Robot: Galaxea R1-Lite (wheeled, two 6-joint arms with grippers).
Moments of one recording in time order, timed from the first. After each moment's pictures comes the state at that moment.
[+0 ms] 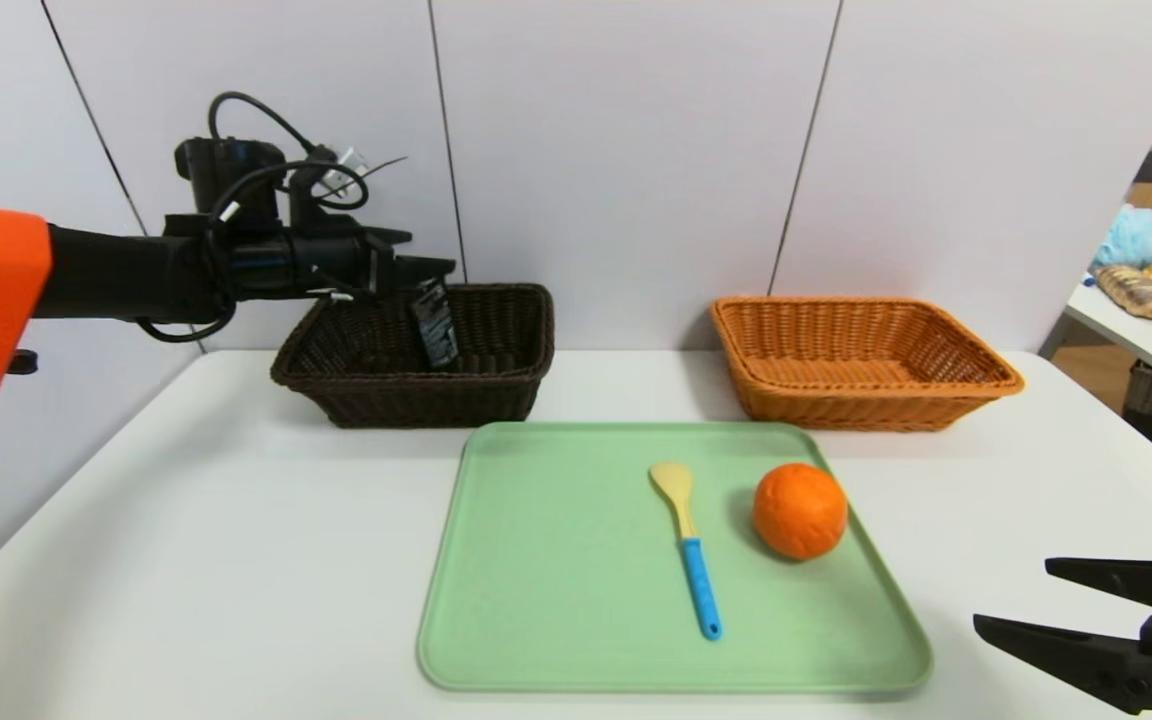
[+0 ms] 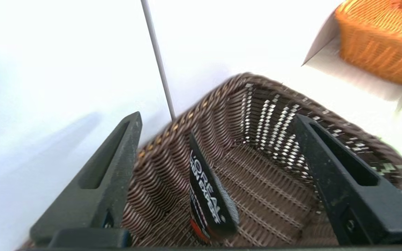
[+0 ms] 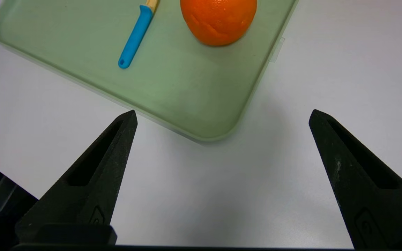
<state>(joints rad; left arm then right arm) -0.07 2.13 -1.70 -0.26 -0.68 0.24 0.11 1.05 -0.52 0.11 0.38 -0.09</state>
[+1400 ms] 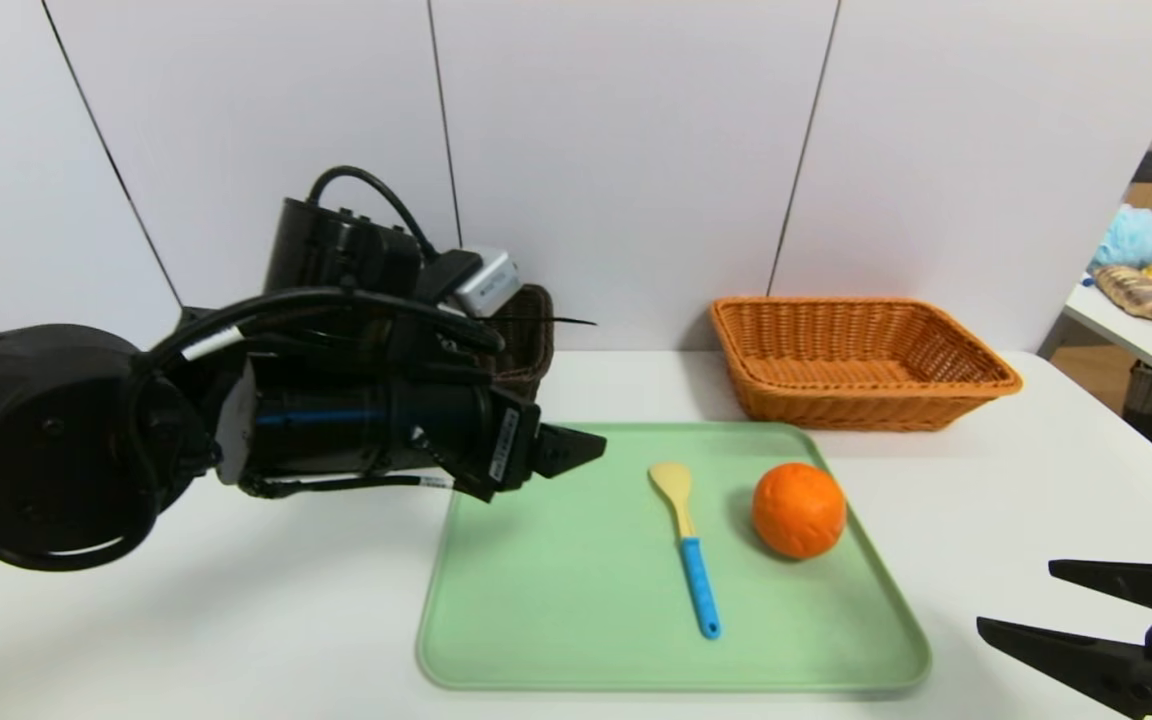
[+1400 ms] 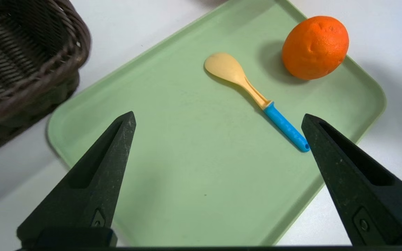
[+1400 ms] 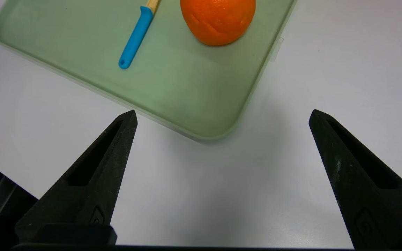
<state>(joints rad) -0.67 1.66 -1.09 -0.12 -0.13 -0.08 0.11 1.03 -0.51 0.10 0.37 -0.08</state>
